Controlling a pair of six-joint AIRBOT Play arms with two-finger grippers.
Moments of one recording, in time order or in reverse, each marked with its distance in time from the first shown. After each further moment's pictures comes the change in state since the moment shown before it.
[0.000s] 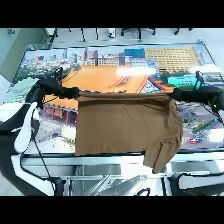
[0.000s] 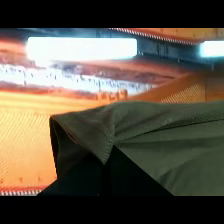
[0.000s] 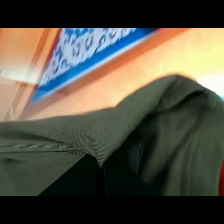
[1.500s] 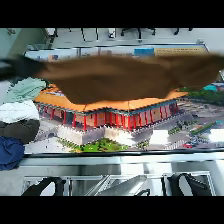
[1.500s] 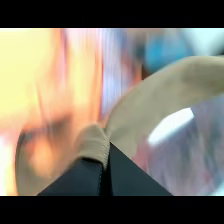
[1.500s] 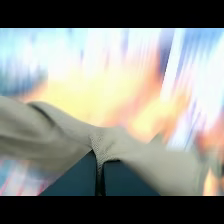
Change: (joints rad) left arm 0.180 0.809 0.093 -0.332 0.369 0.062; right arm -0.100 0.836 0.366 0.010 -0.450 0.175
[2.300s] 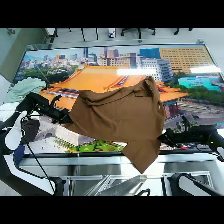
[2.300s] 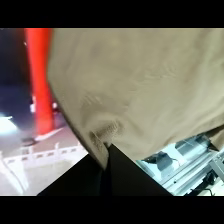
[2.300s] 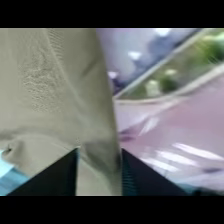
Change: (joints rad) left arm 0.022 -0.782 -0.335 0.298 0.195 0.029; right arm 0.022 -0.430 -1.121 -0.089 0.132 -0.010
